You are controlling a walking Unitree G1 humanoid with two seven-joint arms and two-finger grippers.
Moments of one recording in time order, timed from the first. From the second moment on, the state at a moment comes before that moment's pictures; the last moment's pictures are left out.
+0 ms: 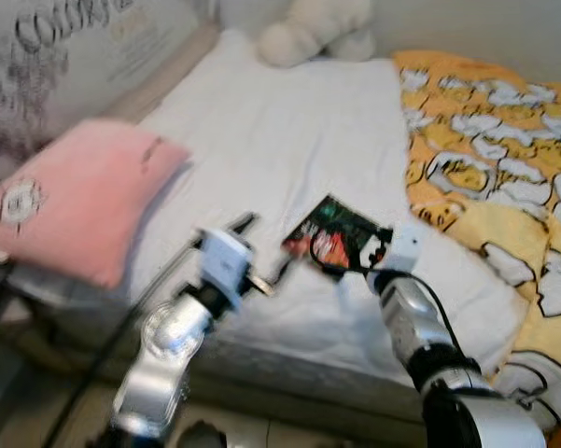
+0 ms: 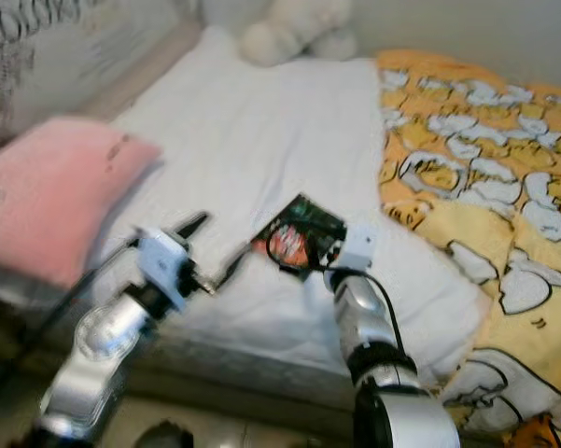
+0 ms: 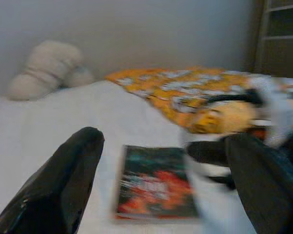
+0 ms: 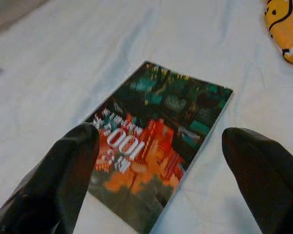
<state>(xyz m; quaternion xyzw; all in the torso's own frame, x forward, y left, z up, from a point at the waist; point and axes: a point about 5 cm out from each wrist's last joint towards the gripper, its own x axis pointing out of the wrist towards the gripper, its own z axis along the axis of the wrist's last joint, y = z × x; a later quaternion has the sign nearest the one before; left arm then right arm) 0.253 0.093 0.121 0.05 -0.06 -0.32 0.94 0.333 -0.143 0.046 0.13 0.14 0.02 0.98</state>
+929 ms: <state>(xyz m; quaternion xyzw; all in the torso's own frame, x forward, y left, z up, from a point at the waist) 0.236 0.120 0.120 0.05 -0.01 -0.18 0.98 0.155 -0.189 0.034 0.04 0.08 -0.13 0.99</state>
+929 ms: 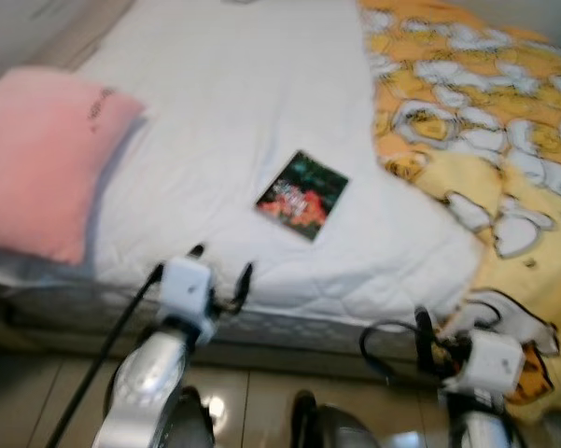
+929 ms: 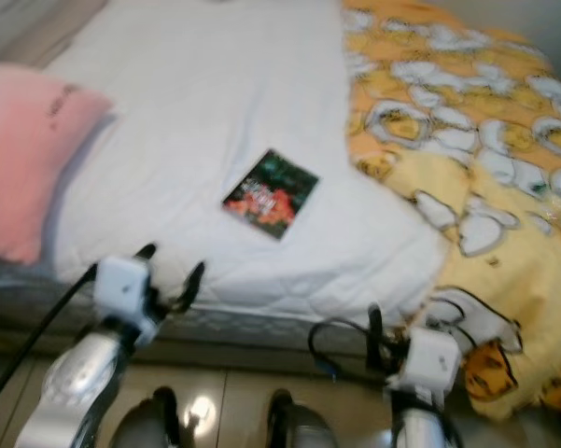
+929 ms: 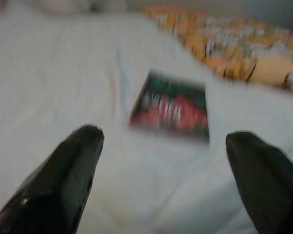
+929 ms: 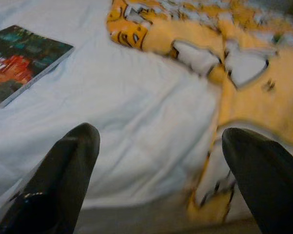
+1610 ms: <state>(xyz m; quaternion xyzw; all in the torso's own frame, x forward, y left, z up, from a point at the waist) 0.262 0.110 0.119 0.05 -0.03 -0.21 0.98 0.214 -0.179 0.063 0.05 0.05 -0.10 0.99</state>
